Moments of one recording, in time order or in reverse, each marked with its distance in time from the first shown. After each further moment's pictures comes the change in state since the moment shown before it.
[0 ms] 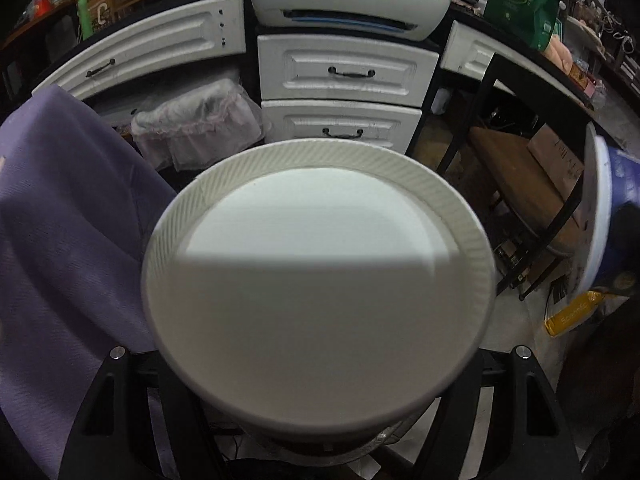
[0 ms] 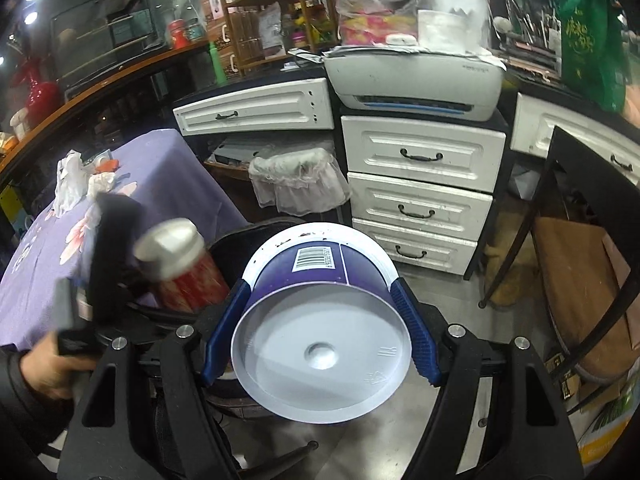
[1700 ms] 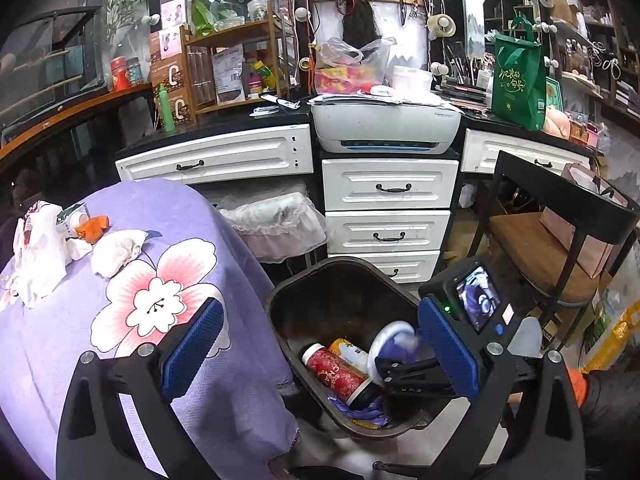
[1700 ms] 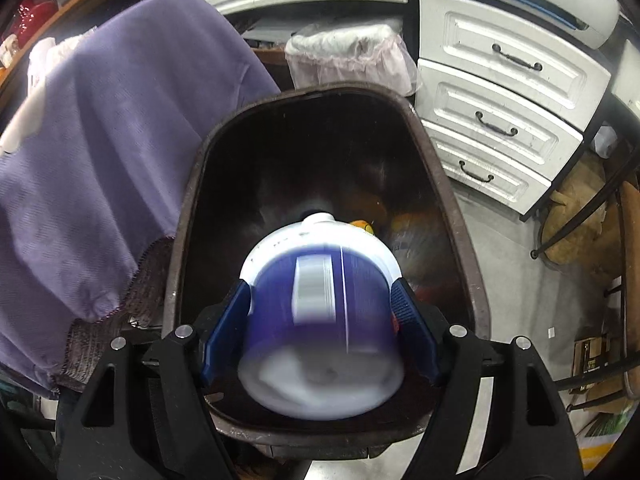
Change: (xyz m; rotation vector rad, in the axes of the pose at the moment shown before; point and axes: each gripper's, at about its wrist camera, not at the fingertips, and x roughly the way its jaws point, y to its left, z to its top) left arm -0.159 0.013 -0.027 -0.008 -0.403 0.195; right arm 0.167 0.074 -0.048 -0.099 0.393 0.084
